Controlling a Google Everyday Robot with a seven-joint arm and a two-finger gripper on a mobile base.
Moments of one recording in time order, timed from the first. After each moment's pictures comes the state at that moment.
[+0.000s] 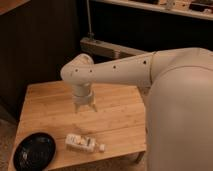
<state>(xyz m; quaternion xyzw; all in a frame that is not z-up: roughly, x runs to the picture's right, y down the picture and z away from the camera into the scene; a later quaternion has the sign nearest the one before) -0.102 0.096 0.705 -0.26 0.23 0.64 0.68</state>
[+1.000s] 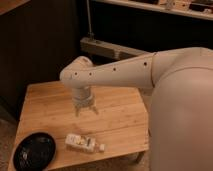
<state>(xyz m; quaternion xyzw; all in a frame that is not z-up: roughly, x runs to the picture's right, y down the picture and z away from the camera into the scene) -0.098 0.107 0.697 -0.25 0.24 0.63 0.69</state>
